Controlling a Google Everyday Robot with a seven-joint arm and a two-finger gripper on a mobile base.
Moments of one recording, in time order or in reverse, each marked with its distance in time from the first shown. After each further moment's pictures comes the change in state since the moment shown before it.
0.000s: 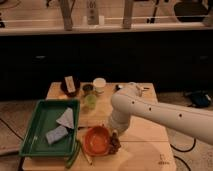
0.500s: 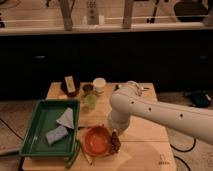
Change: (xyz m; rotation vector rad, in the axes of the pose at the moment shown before) arm -0.003 -0.003 -0.015 -0.011 0.037 -0.004
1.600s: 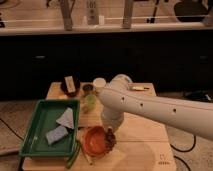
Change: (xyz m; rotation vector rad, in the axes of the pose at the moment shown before) arm -0.010 -0.030 -0.028 -0.036 0.036 -0.128
